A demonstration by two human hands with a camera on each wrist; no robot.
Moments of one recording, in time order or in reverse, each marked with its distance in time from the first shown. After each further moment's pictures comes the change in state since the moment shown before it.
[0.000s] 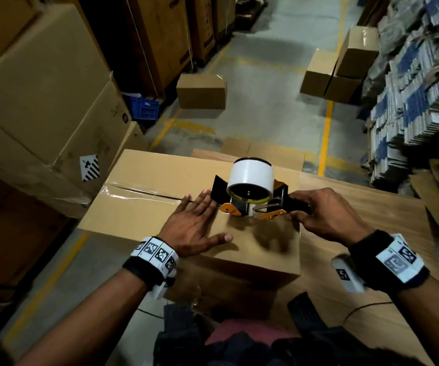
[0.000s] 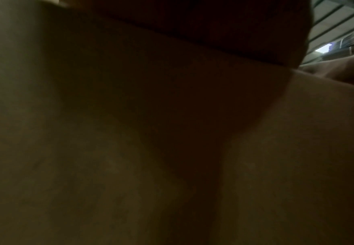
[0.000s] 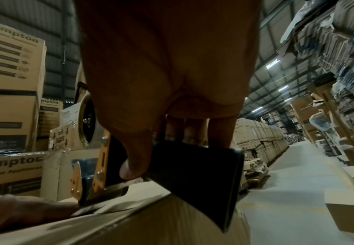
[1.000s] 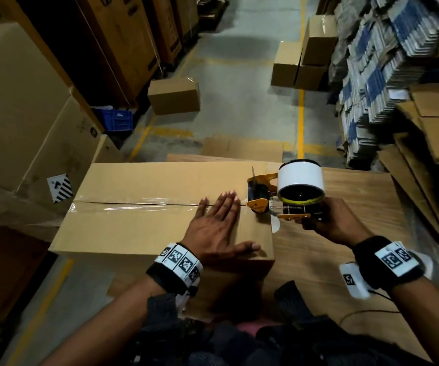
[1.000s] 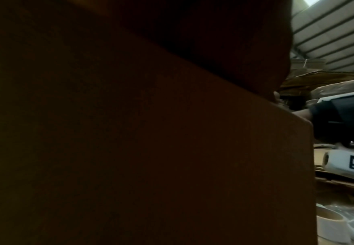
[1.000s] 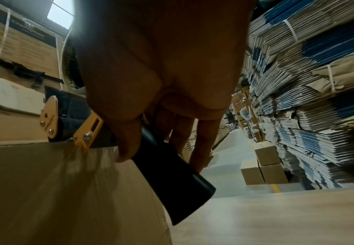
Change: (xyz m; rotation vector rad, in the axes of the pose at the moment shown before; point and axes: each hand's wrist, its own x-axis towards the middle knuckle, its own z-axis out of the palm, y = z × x) left_hand 0.039 0.102 -0.010 0.027 -0.071 0.099; right_hand -0.048 0.111 0.035 0.407 0.090 0.155
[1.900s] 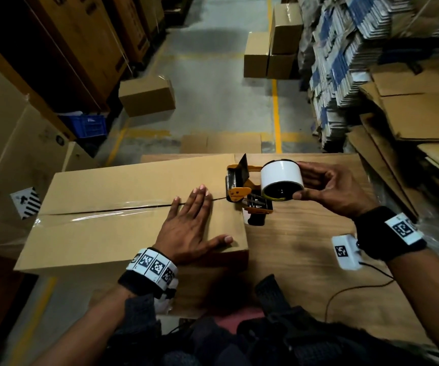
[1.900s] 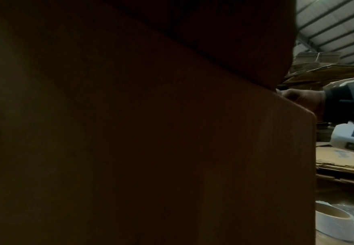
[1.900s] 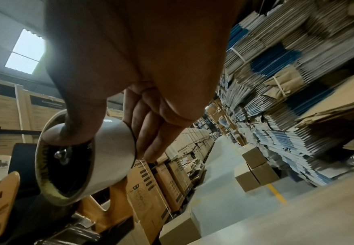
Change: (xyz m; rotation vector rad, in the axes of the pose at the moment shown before) left_hand -0.001 0.001 0.004 0.016 0.024 0.003; right_hand -0.023 0.000 -0.052 0.608 0.107 -0.138
